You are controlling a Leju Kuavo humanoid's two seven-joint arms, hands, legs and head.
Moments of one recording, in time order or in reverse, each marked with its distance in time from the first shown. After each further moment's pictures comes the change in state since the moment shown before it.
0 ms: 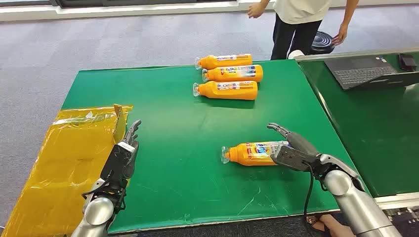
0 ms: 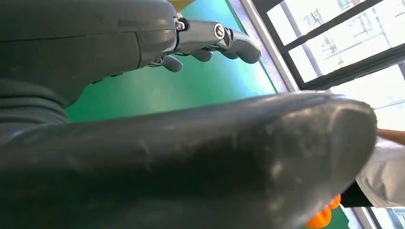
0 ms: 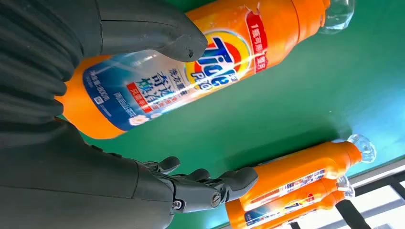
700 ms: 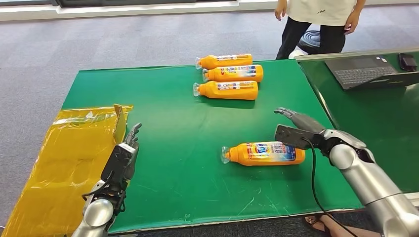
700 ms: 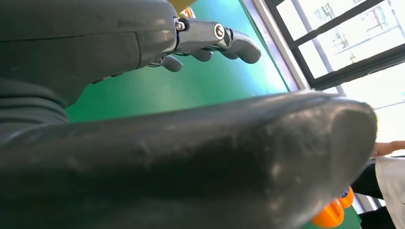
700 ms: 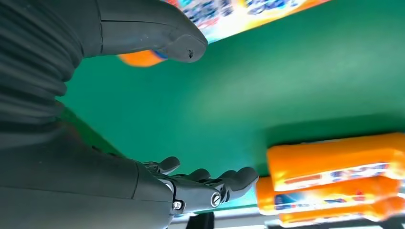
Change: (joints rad) left arm 0.011 0.006 -0.003 0.004 0.007 -0.006 0.020; right arm -0.239 -0.126 0.172 0.099 0.013 0.060 0.150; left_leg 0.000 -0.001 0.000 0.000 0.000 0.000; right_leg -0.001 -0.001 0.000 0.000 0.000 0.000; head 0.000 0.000
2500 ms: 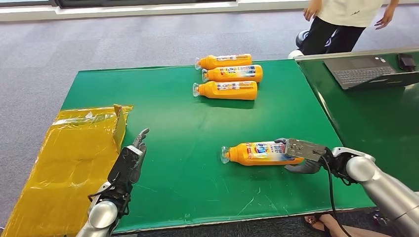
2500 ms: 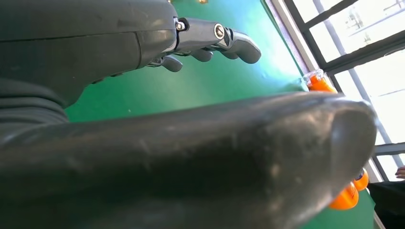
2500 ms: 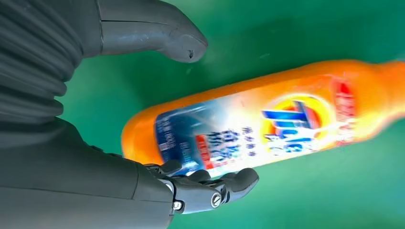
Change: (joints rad) left arm 0.000 0.009 -0.048 0.028 0.030 0.002 0.030; right arm 0.041 -0.201 0.256 -0.064 -0.432 0.076 0.102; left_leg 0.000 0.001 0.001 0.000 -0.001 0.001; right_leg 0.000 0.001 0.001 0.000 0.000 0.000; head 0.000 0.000
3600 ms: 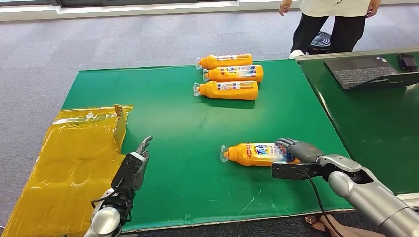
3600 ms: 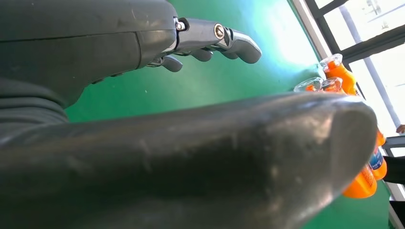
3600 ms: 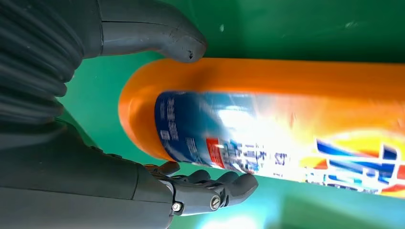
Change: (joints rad) left arm 0.036 -0.018 0.000 0.016 0.003 -0.016 -0.003; right arm 0.041 0.073 0.030 0.046 0.492 -0.193 -0.086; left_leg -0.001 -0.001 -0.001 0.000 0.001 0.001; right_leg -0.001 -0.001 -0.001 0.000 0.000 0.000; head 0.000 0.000
